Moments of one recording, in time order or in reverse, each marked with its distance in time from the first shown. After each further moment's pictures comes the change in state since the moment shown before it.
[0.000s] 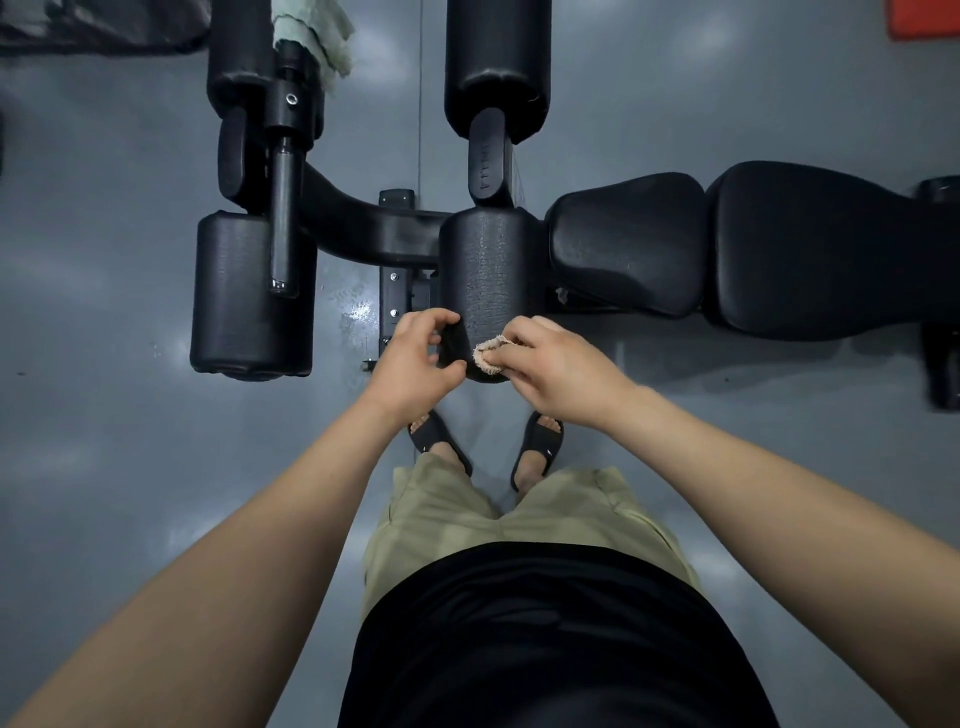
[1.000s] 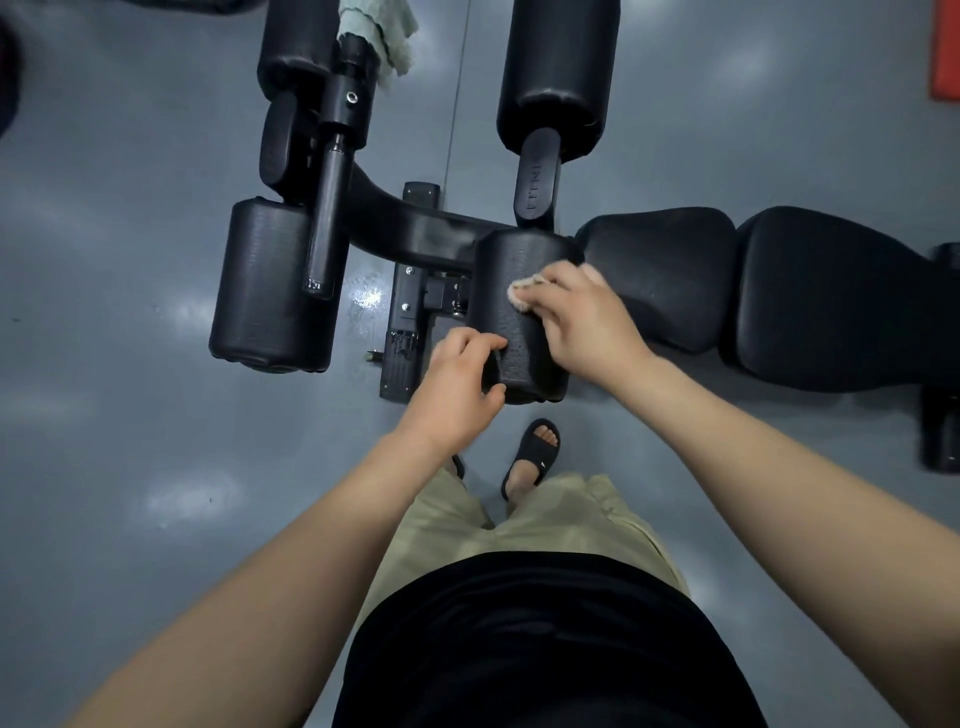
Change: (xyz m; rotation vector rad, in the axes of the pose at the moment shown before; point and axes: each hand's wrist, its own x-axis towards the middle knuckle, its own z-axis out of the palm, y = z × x) left_hand -0.010 0.015 0.010 0.262 0.017 0.120; right_hand 0.067 0.026 -0.020 -0.087 0.146 0.143
